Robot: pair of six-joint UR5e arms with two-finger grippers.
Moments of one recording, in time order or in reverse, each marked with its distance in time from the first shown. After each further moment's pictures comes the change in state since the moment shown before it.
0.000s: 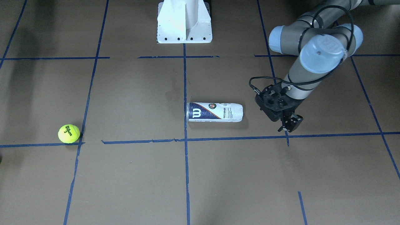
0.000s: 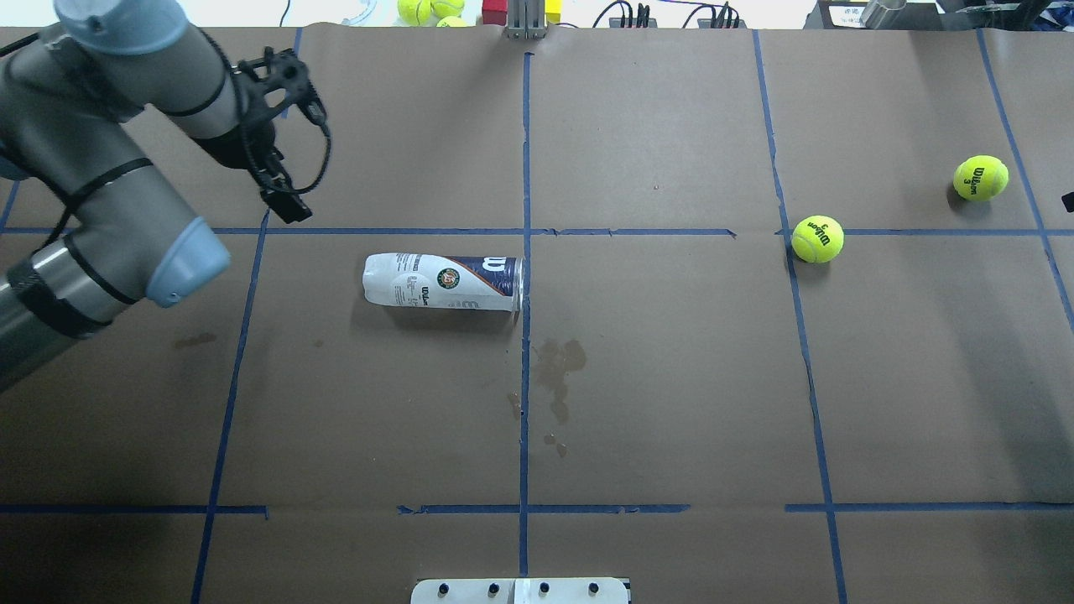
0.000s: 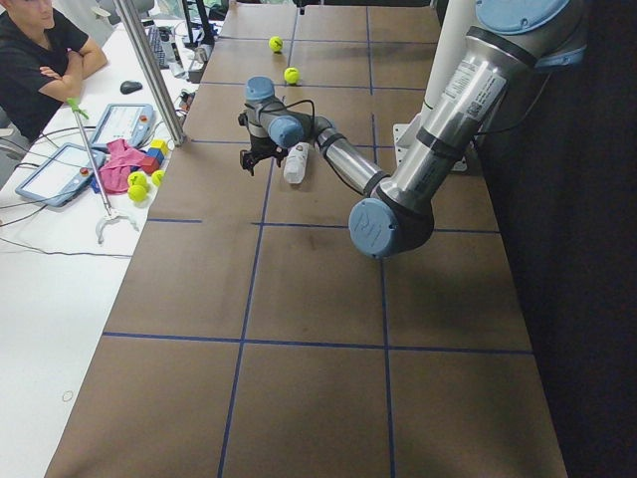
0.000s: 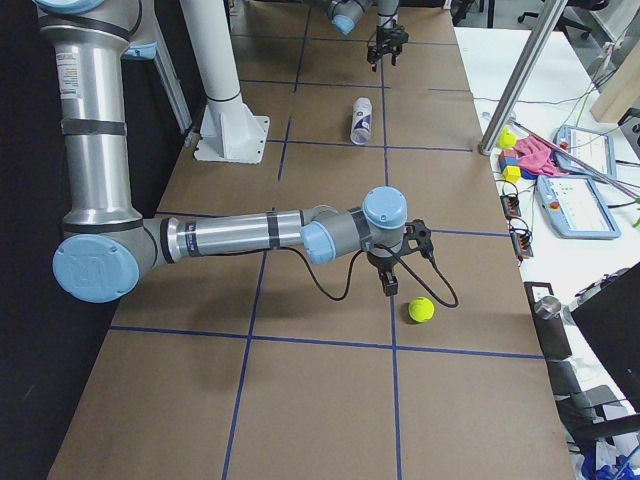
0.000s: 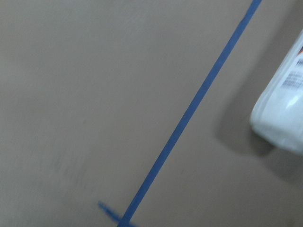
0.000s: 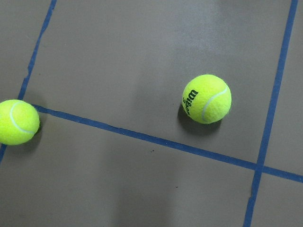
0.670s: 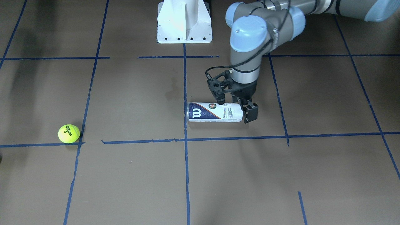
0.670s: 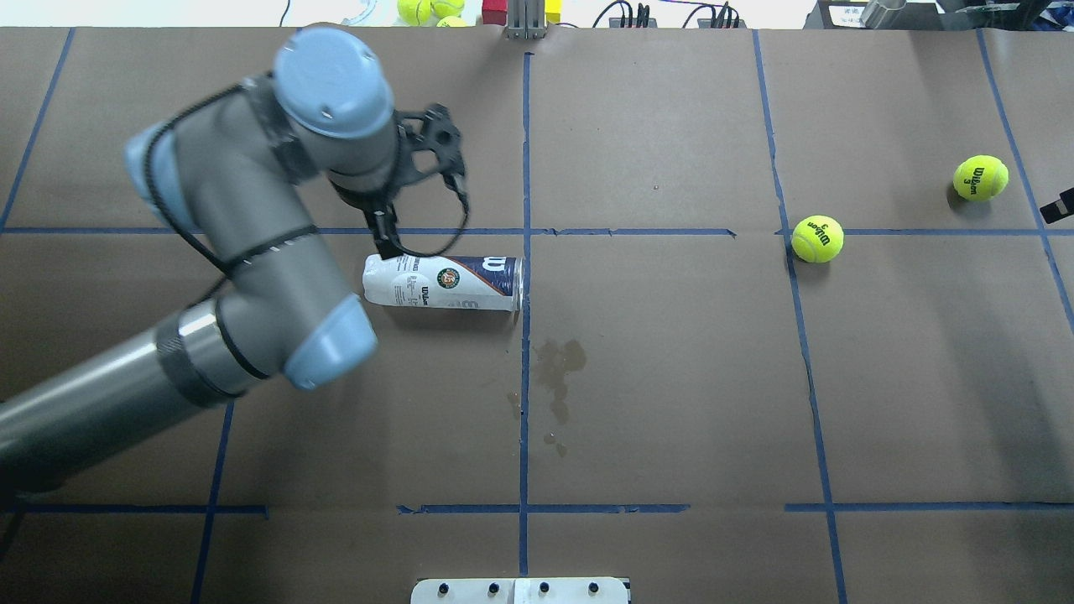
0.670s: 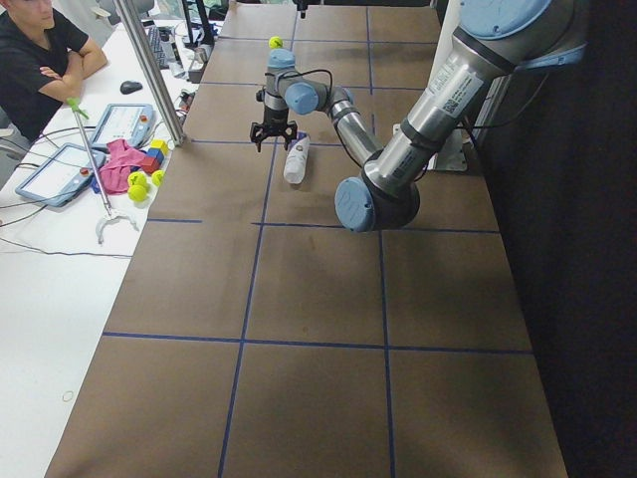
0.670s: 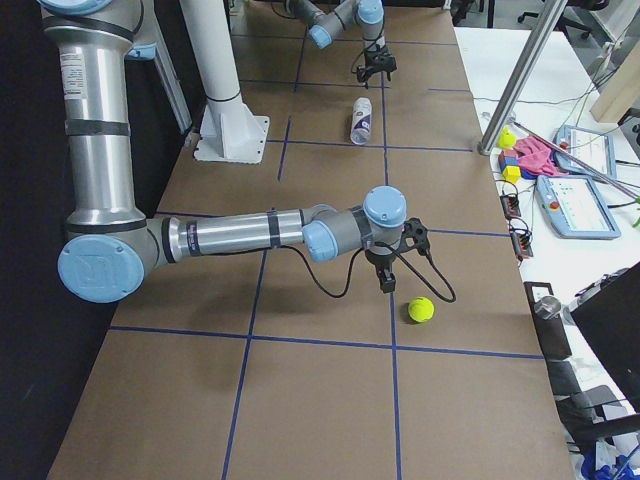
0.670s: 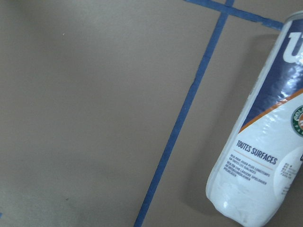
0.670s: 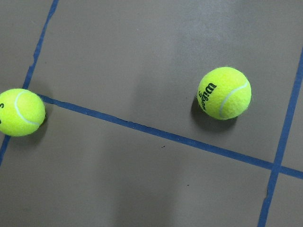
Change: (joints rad) left arm 0.187 -0.176 -0.025 0.279 0.275 0.068; right arm -0.040 0.001 -0.001 0.001 -0.003 -0.002
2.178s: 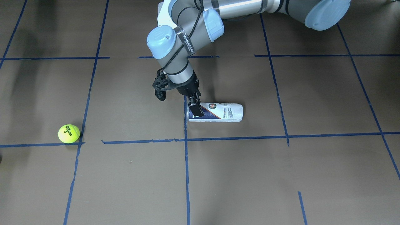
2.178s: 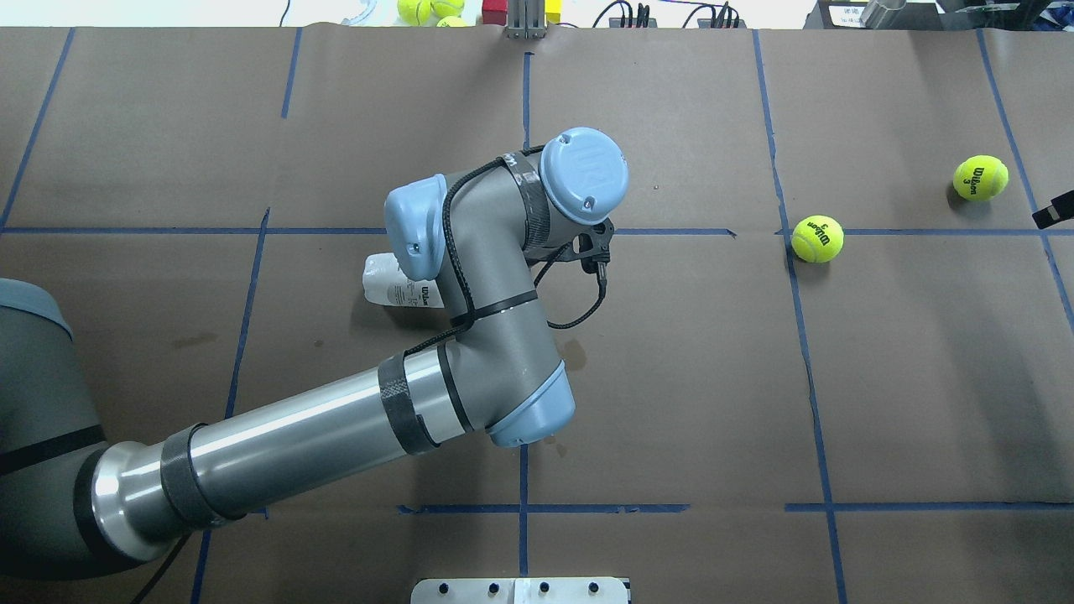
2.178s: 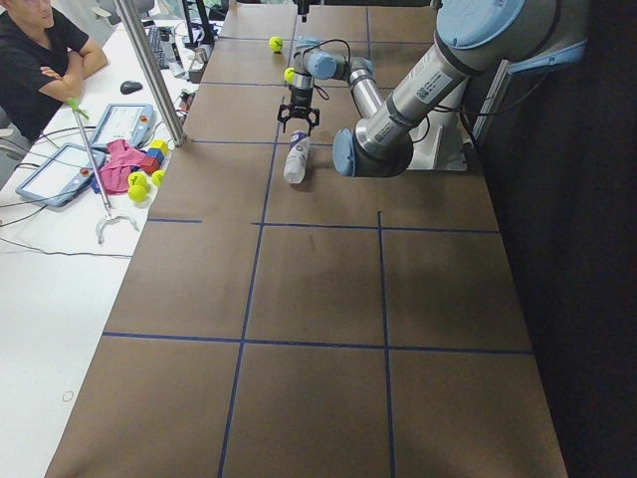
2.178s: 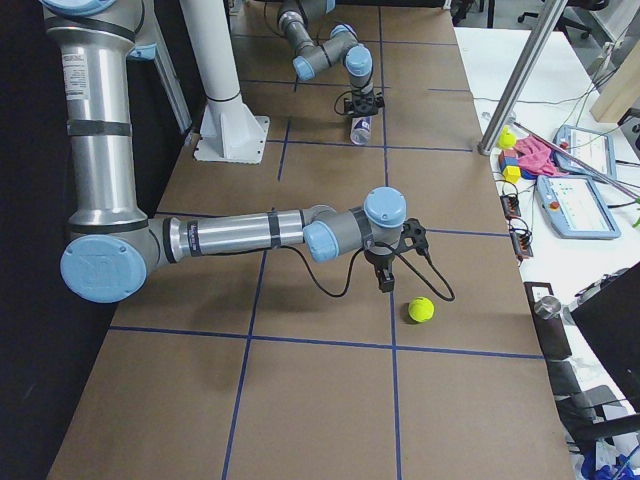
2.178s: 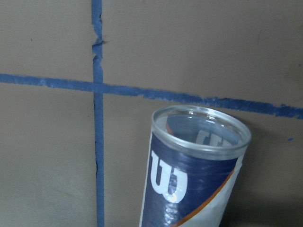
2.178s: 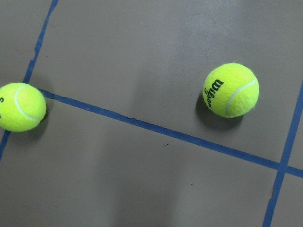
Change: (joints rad) left arm 0.162 -0.281 0.337 0.110 0.122 0.086; right arm -0.012 -0.001 -0.005 0.002 -0.001 -0.007
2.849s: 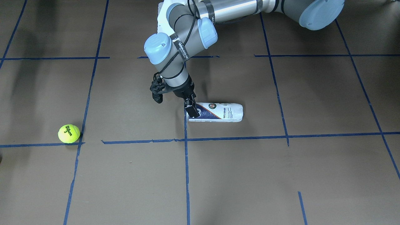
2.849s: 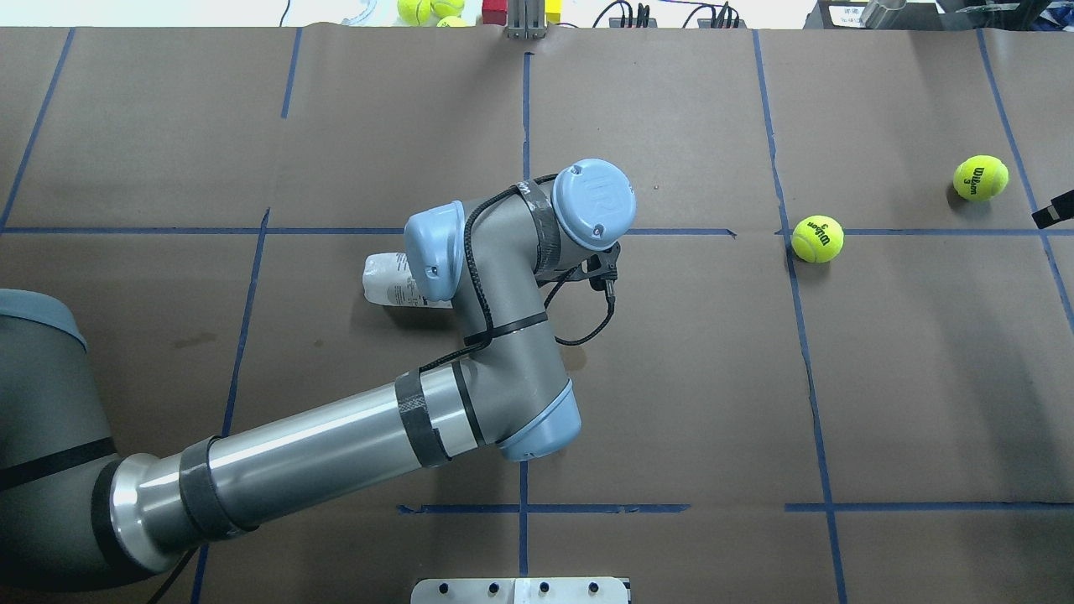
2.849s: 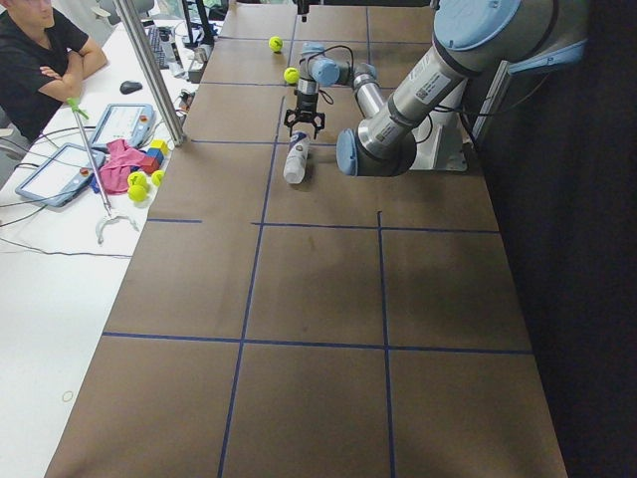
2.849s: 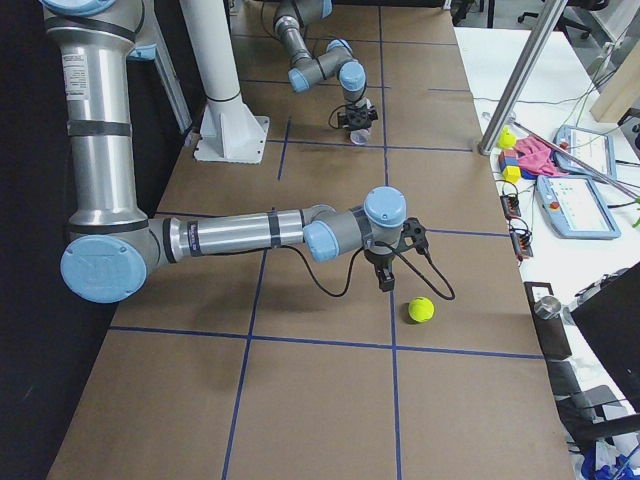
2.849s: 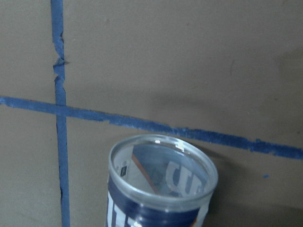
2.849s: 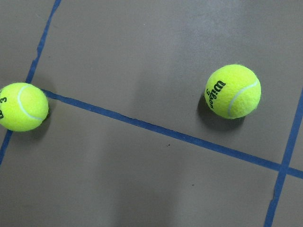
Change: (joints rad) left arm 0.025 -0.020 0.106 -0.093 0.000 -0.053; right arm 0.000 0.001 0.004 -0.001 0.002 -0.004
